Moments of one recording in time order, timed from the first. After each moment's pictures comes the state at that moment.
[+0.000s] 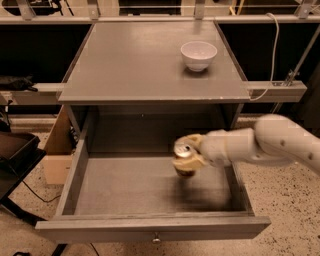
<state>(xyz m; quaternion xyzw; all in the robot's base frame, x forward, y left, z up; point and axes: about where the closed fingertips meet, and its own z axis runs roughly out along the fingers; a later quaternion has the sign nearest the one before) 0.527 -0.063 0.710 -0.54 0.67 0.28 0.42</state>
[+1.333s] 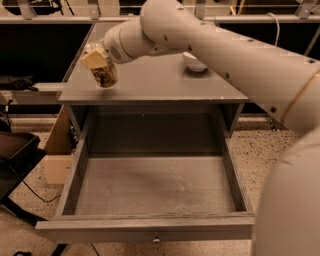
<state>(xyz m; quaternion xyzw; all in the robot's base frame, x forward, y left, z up) 0.694 0.180 0.938 -0.50 0.68 0.23 0.48</state>
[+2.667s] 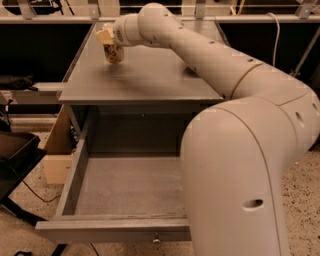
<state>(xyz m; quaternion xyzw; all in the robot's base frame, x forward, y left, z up) 0.855 0.167 0.934 -0.35 0.73 0.22 0.55</state>
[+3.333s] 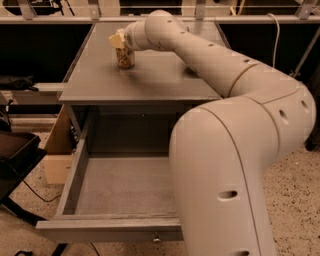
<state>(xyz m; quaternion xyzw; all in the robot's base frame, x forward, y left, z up) 0.886 0.129 0.895 -0.31 0.76 0.19 0.54</state>
